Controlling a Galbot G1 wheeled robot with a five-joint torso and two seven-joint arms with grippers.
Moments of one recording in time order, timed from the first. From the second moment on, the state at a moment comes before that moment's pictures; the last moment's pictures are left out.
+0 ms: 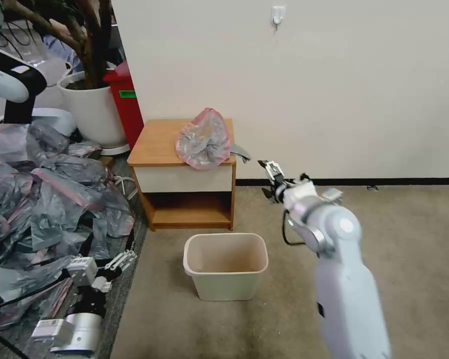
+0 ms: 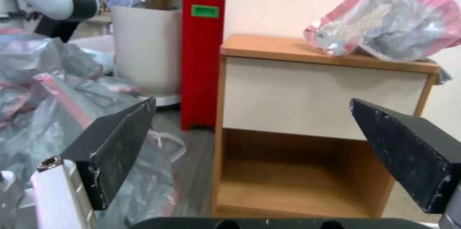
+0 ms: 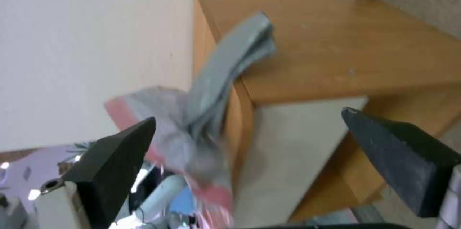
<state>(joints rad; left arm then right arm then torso) 1.88 -1.30 -0.73 -2.22 -0.41 -0.21 -0.06 -0.83 1.61 0.48 1.81 1.64 -0.36 0.79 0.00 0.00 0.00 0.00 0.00</state>
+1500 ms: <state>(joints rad) 1.89 -1.32 -0.88 -2.14 -0.36 -0.25 -0.06 -0.43 1.61 0.47 1.22 1.69 -0.51 0.75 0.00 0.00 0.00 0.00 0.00</state>
